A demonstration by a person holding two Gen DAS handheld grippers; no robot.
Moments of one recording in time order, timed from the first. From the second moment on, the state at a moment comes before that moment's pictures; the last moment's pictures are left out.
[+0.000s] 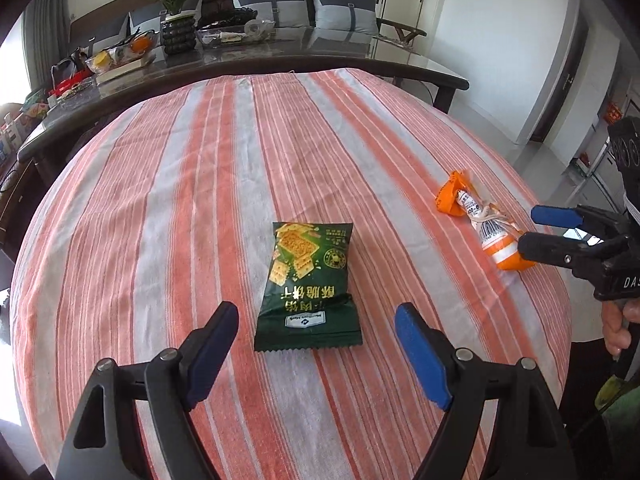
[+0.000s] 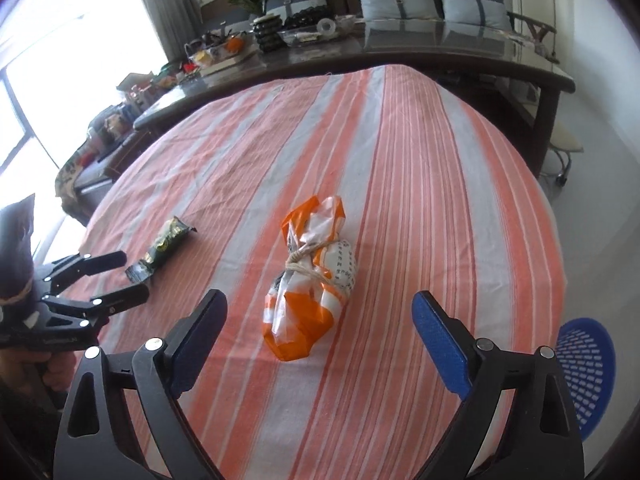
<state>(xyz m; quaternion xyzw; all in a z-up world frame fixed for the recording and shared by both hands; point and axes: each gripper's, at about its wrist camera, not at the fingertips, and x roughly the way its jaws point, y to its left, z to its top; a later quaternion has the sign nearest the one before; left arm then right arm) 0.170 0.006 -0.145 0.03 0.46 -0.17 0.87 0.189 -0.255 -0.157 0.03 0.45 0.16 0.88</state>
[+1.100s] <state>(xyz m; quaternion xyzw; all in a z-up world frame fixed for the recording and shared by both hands) 0.153 -0.136 -0.096 0.02 0.44 -0.30 0.85 0.181 -0.352 -0.127 0.08 0.48 0.09 0.87</state>
